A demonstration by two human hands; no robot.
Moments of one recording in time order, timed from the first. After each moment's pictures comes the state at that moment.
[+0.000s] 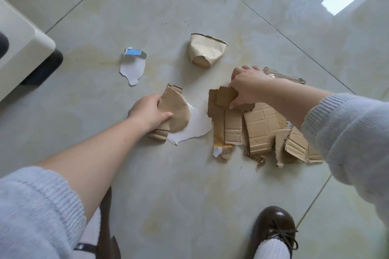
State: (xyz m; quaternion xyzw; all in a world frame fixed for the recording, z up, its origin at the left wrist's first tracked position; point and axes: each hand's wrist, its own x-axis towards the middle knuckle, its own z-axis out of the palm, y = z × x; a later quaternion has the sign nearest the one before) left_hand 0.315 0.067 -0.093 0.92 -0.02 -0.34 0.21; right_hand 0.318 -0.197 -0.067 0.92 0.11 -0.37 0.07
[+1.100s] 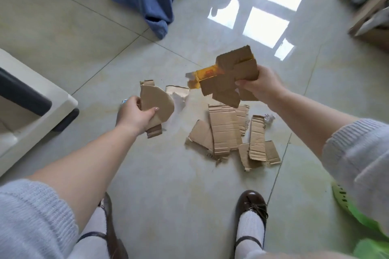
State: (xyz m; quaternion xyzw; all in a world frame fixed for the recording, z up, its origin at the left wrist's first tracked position) left_hand 0.284 0.039 0.073 0.91 0.04 -0.15 0.39; right_hand 0.217 -0.248 0.121 0.86 -0.27 0.02 -0.44
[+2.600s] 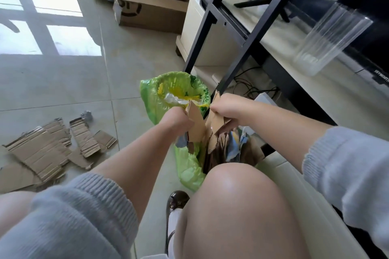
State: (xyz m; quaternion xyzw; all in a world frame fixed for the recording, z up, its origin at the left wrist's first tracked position) left_hand -0.113 -0.268 0.188 0.72 -0.49 -0.43 0.23; right_hand -0.234 -0.310 0.269 0.62 -0.67 -0.02 -0.40
